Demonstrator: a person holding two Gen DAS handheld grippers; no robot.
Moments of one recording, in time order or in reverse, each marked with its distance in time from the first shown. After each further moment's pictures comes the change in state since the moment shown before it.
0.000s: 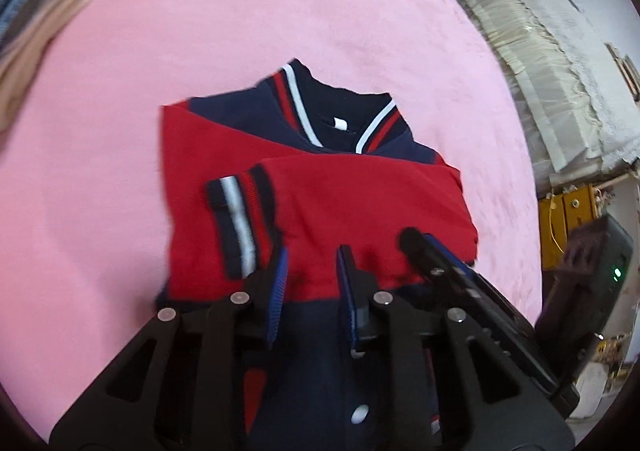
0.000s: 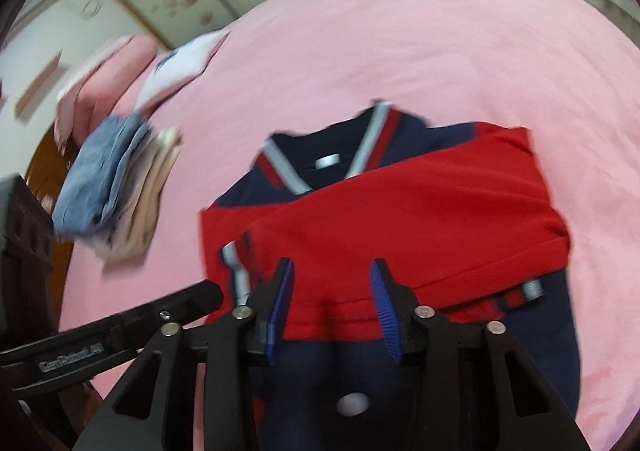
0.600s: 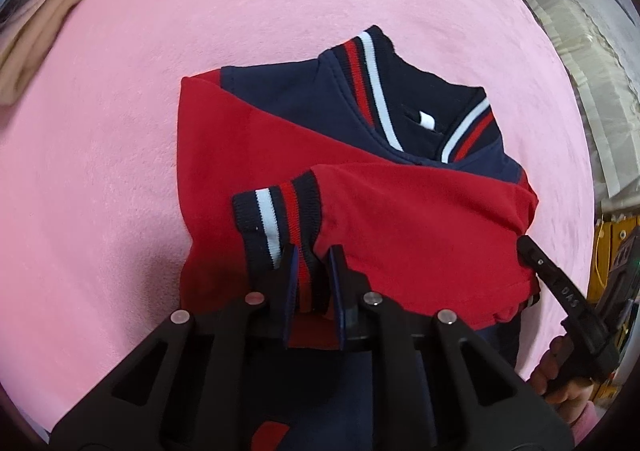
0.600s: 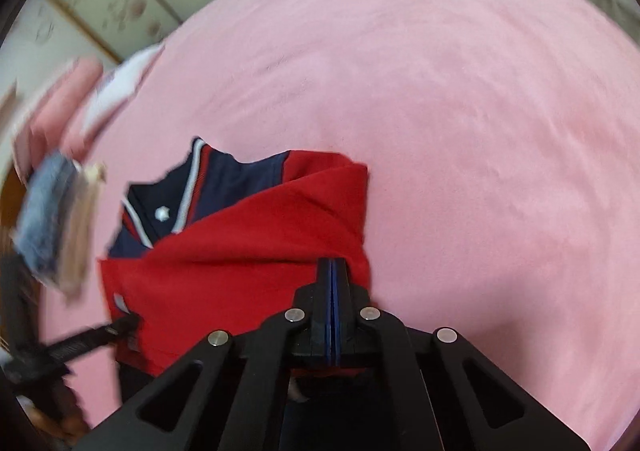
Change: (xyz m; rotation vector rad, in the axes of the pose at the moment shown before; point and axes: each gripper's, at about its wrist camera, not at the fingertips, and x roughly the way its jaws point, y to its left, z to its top) left arm 0.061 0.013 0.012 -0.107 0.034 0.184; right arm 0.038 -0.131 0.053 0.021 0.044 -0.165
